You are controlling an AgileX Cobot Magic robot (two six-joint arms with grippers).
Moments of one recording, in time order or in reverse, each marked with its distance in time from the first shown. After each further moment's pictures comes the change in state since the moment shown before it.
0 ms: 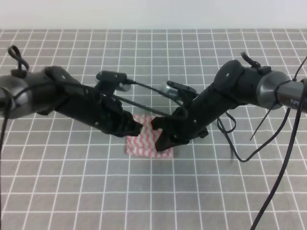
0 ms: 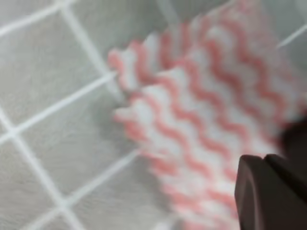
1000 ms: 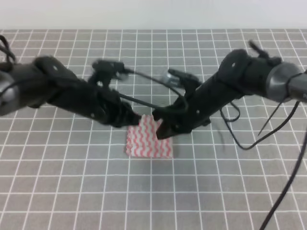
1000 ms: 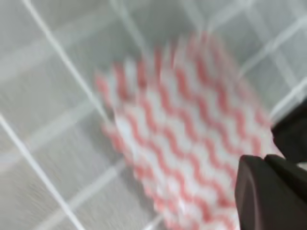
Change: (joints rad) left arm 0.000 -0.097 0.020 0.039 -0.046 -0.032; right arm 0.000 -0.064 0.000 -0.042 -0.012 0.007
